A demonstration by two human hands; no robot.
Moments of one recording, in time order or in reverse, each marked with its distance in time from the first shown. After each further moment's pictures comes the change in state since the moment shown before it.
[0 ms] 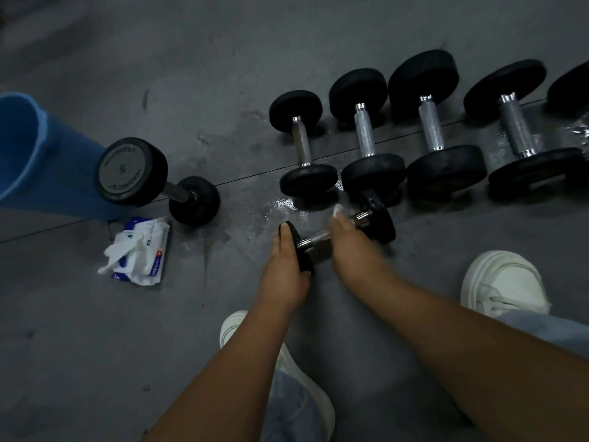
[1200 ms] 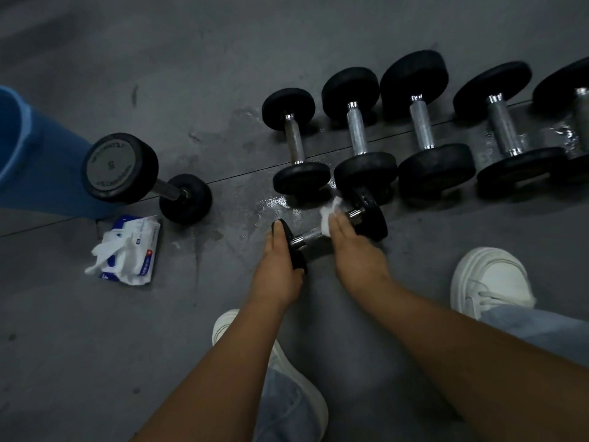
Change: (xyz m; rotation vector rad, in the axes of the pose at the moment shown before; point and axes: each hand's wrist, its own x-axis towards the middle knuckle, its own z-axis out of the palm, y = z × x) left_hand 0.004 -0.005 0.003 -0.024 0.021 0.011; right_hand -0.016 0.021 0.014 -0.226 -0.023 0.030
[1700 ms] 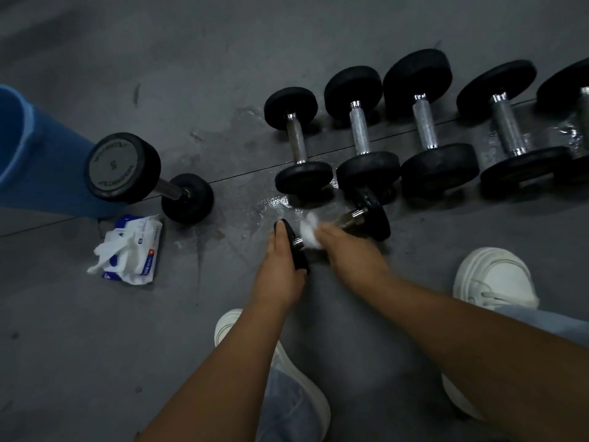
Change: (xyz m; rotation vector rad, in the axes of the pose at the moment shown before) left_hand -0.002 0.002 -0.002 -0.033 0.002 0.011; right_hand 0.011 0.002 -0.009 0.068 -0.026 -0.221
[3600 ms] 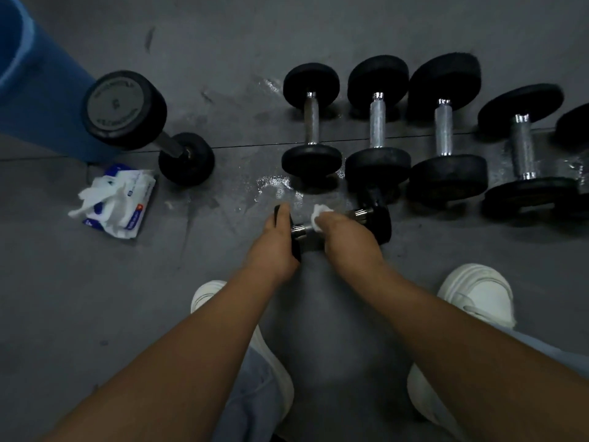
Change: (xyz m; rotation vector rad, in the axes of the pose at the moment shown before) left_hand 0.007 0.000 0.004 0.070 -0.064 -0.032; right_hand 0.004 -0.004 -0.003 0.109 0.007 0.066
